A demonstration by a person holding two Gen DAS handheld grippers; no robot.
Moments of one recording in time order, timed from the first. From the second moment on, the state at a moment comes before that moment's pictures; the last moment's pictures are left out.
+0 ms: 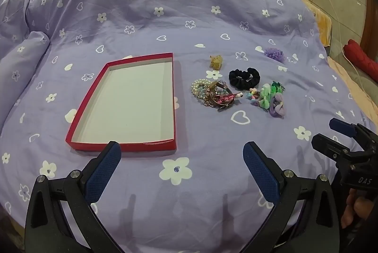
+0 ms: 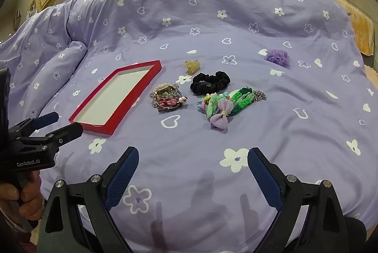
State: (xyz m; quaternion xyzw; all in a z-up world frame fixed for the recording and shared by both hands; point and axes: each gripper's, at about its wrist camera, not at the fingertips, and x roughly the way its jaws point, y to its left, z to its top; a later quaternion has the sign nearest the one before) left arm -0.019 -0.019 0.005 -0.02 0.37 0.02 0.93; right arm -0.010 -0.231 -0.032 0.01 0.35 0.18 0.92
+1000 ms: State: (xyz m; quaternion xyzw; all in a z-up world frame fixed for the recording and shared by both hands) left arm -0.019 -0.019 0.005 -0.02 0.37 0.02 0.93; right arm -0.009 -0.225 -0.029 0.01 0.35 0.18 0.92
